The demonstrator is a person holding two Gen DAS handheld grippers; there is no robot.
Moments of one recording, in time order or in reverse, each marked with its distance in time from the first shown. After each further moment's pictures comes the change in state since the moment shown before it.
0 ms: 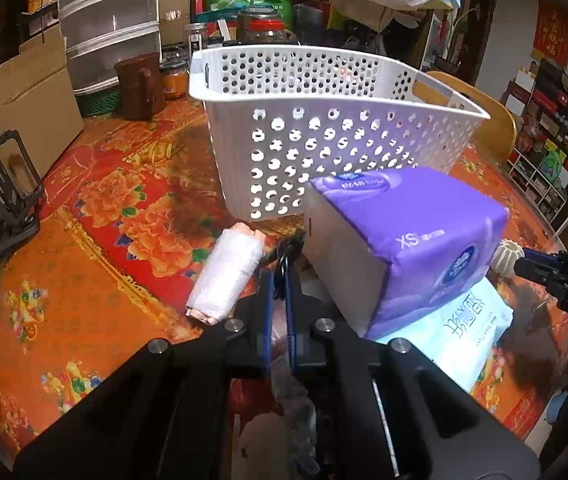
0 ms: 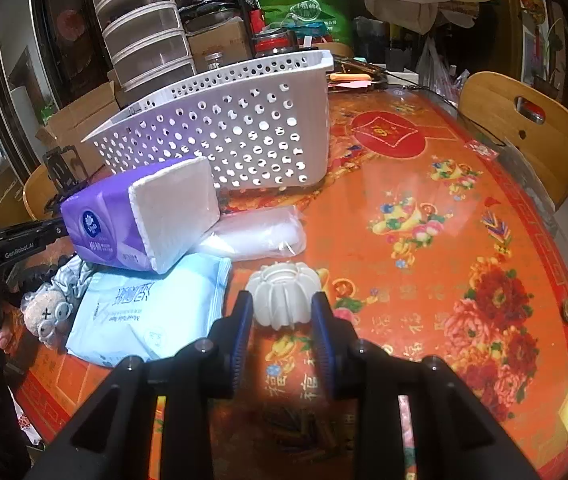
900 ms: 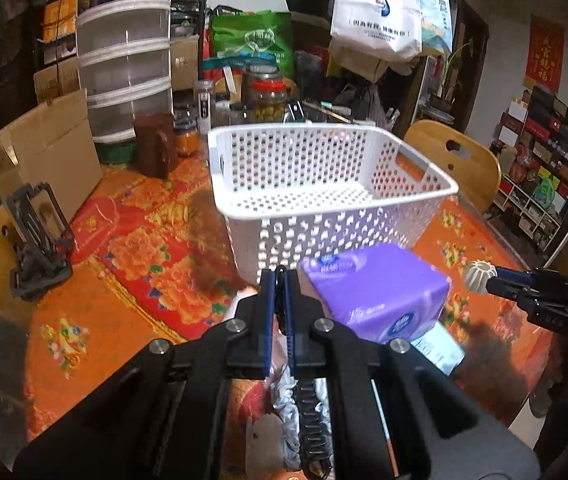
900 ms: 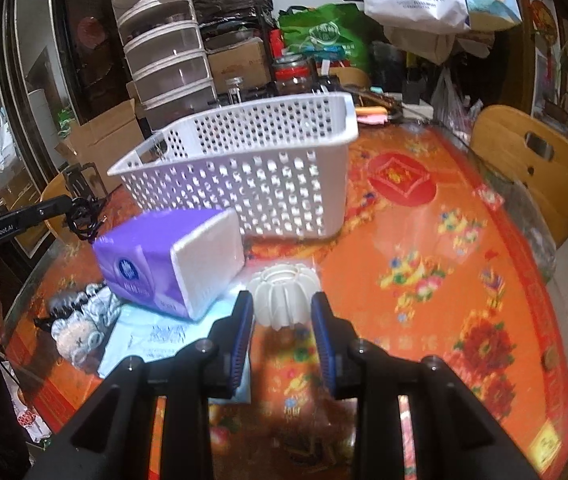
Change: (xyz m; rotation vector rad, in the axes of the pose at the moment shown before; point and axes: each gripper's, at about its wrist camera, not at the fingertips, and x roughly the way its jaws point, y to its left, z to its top) left arm -0.077 0.000 0.035 -0.019 -0.135 -0.007; right arm -0.030 0.015 0.040 -0.064 -0.058 0.031
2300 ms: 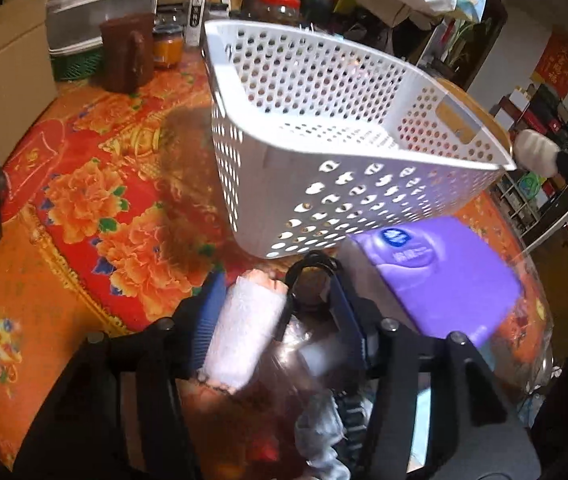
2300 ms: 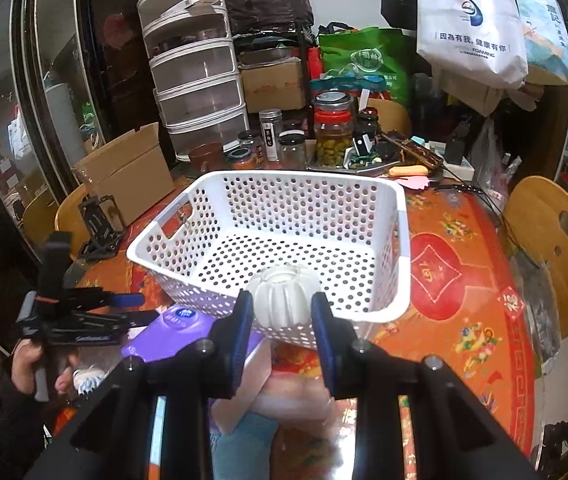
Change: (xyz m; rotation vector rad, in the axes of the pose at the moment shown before) left arm 0.116 0.039 0.009 -0.104 0.252 -0.117; right arm 0.016 0.026 0.119 -0.104 -0.011 0.069
